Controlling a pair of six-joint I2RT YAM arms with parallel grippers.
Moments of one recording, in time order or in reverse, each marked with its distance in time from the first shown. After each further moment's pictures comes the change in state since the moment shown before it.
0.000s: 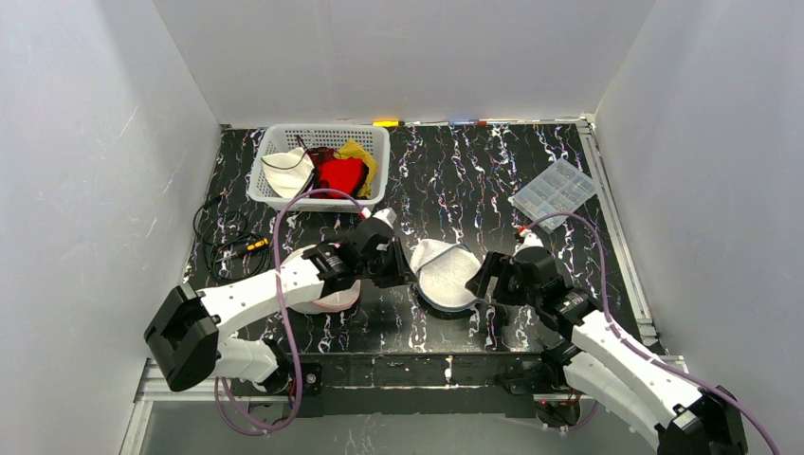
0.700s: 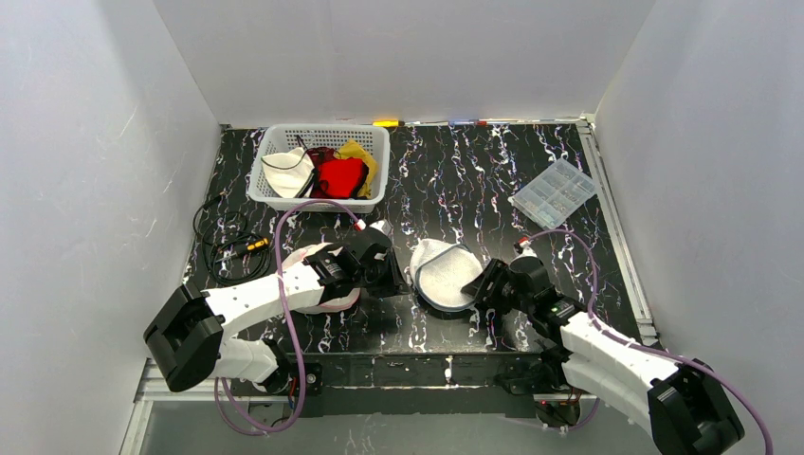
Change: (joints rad) left arm 0.000 -0.029 -0.113 0.005 -0.007 -0.033; right arm 0.000 0.122 -0.194 0.338 -0.066 0.236
